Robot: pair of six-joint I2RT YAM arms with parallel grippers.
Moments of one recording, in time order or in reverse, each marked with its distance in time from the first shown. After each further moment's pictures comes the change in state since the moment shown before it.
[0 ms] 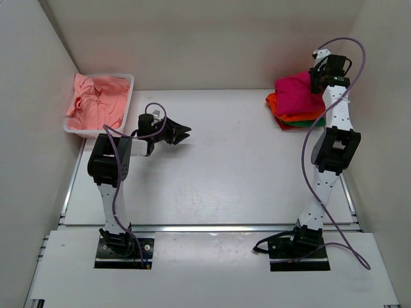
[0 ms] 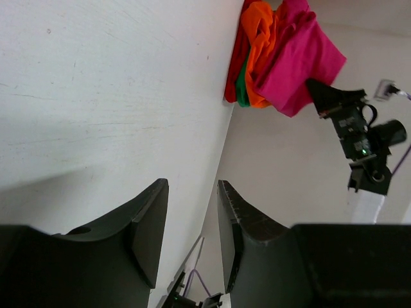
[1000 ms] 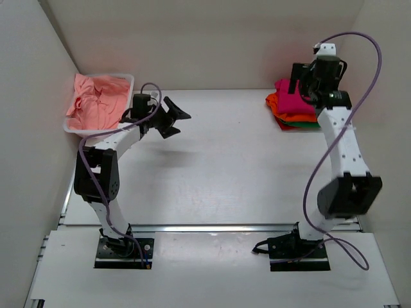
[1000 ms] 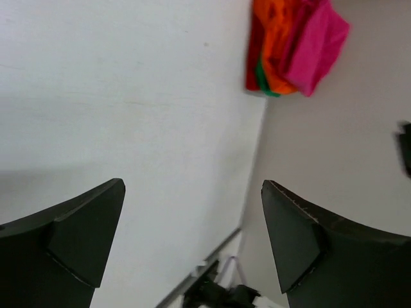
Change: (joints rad) left arm -0.020 -0.257 0.162 -0.560 -0.101 0.275; right arm 0.165 -0.566 -0.504 0.087 0.351 0.256
